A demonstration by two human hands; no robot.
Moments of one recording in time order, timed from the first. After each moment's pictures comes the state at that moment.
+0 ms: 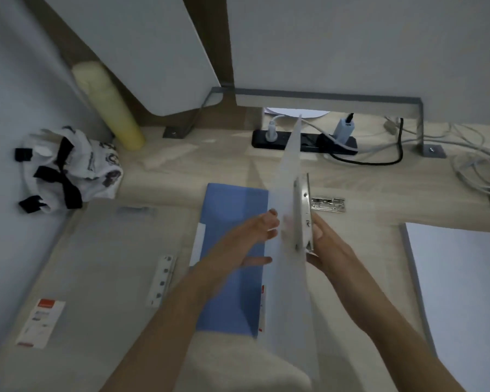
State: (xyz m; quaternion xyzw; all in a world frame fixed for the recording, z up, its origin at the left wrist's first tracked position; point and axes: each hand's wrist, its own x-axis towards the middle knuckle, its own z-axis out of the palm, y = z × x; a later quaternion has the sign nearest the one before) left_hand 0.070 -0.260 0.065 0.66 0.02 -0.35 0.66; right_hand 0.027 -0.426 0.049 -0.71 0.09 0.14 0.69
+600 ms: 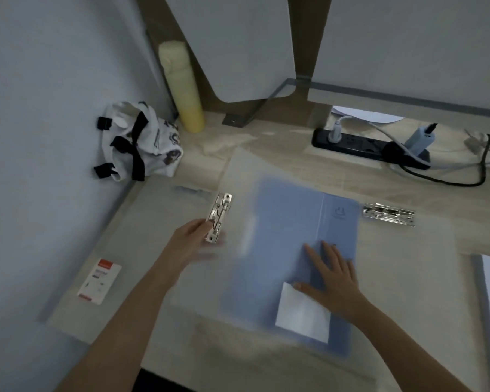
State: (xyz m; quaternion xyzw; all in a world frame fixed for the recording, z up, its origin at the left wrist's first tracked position) left_hand 0.069 -0.106 0.001 0.71 0.23 -0.17 0.64; right_hand 0.041 -0.388 -0.077 -0.95 -0.03 0.25 0.20
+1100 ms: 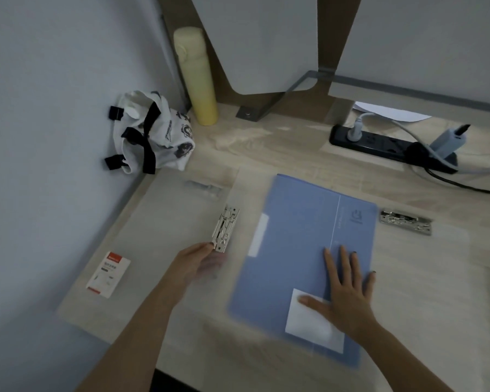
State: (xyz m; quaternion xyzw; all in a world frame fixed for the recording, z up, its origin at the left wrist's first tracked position) left_hand 0.051 -0.087 -0.061 0.63 0.32 -0.19 0.68; right_hand 0.029 -0.383 -0.107 -0.96 -0.03 0.22 0.14
